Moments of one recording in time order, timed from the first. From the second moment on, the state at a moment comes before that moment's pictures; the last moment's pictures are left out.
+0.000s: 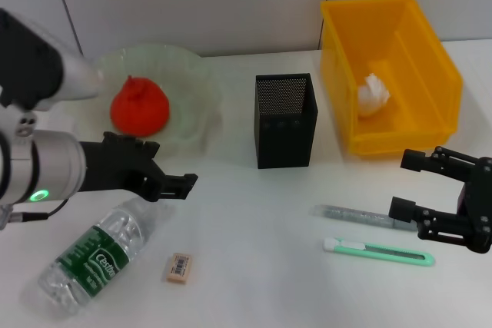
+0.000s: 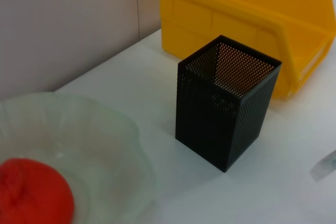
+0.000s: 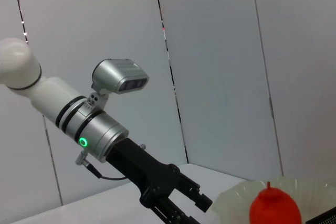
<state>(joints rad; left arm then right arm) -0.31 -2.07 1.60 1.58 2.38 1.15 -2.47 0.10 2.08 2.29 0.99 1.57 -1.75 1.34</state>
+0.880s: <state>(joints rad) -0.43 -2.07 1.64 1.58 2.61 1.29 -2.75 0.11 2.08 2.29 0.91 1.57 -1.75 1.30</state>
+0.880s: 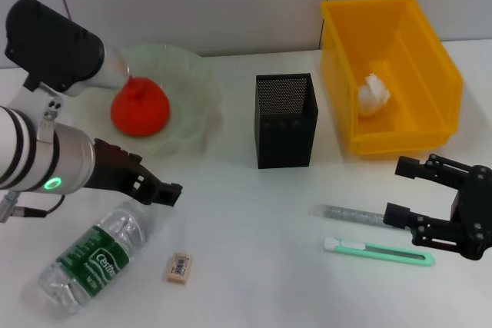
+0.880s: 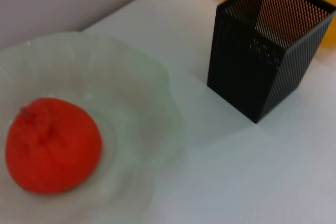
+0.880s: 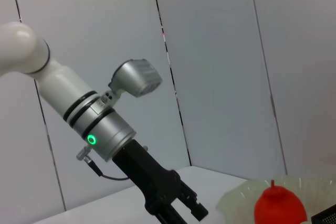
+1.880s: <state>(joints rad) -0.56 -2.08 1.66 1.35 2.61 1.25 -2.76 0.15 2.08 2.34 0.82 1.57 -1.74 1.26</state>
